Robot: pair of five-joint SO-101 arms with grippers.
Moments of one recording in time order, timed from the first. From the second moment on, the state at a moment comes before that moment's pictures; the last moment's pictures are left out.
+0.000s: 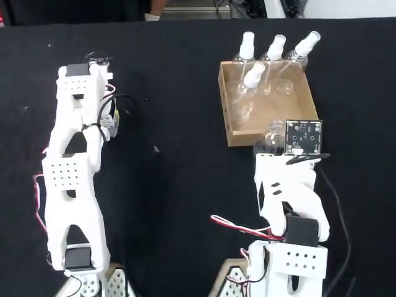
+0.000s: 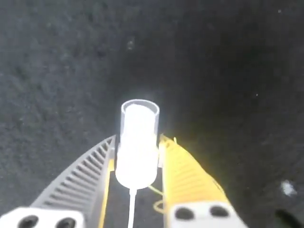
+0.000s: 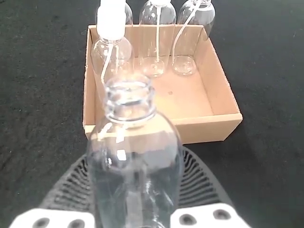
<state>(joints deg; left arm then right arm) -10.3 50.9 -46.5 94.8 -7.2 7.9 -79.1 71.6 50.8 6.2</state>
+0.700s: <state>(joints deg) 2.1 -5.8 -10.8 90.9 -4.3 -0.5 -92.8 74.3 51.4 0.6</state>
